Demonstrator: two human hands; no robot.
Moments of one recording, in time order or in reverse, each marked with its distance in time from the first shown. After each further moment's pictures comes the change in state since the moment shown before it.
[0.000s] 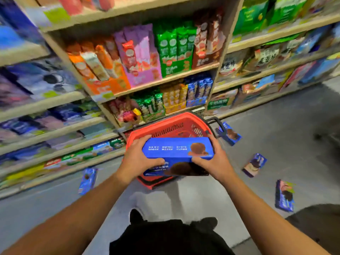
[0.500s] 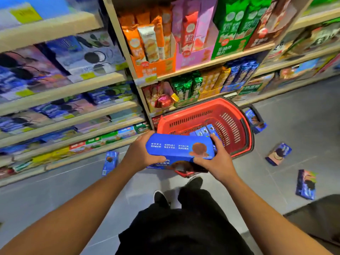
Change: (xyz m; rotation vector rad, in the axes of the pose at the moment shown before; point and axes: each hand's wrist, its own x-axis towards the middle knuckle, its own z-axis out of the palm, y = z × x) left_hand 0.008 -0.176 -0.128 0.023 -0.094 -0.022; right_hand 0.006 -0.050 0.209 -0.041 -0.032 0.073
